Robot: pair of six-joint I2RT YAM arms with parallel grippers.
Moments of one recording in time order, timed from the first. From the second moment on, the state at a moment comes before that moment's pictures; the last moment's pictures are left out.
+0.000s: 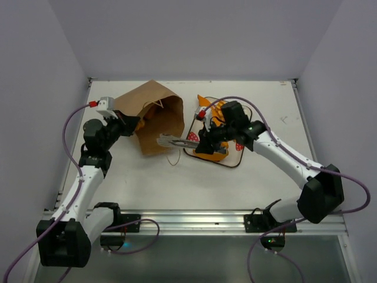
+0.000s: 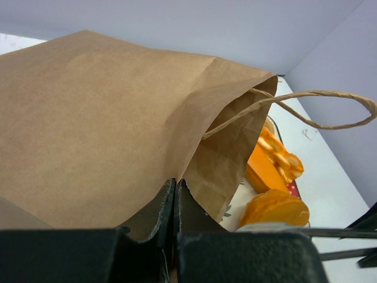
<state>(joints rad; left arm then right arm) -0.03 0.97 0.62 0.24 0.40 -0.43 0.53 1.39 1.16 -0.55 -0.68 -0.24</state>
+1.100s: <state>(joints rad) -0.03 0.89 0.72 0.00 0.45 -0.49 1.07 1.72 1.09 0.11 0.21 -0.69</state>
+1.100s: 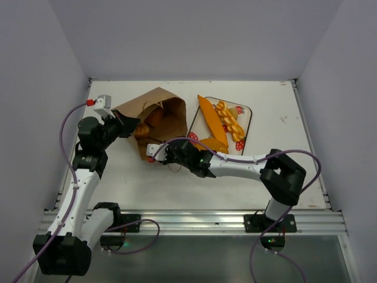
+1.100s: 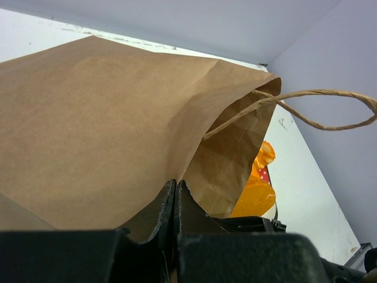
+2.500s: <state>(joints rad) -0.03 0.88 0.72 -0.03 0.50 -0.49 1.12 1.93 1.23 0.16 0.39 -0.78</state>
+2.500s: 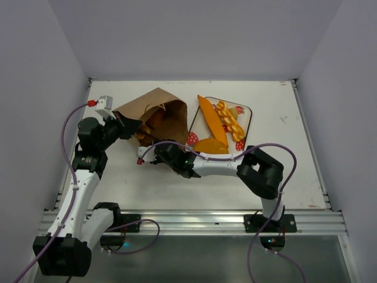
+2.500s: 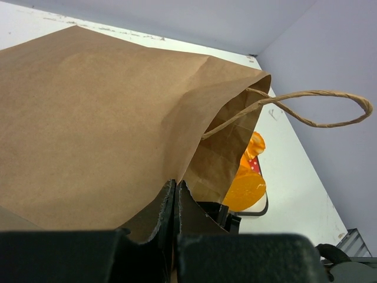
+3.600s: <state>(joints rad) -0.03 0.91 0.66 -0.01 0.46 -0.43 1.12 1.72 1.14 0.04 0.34 -0.74</state>
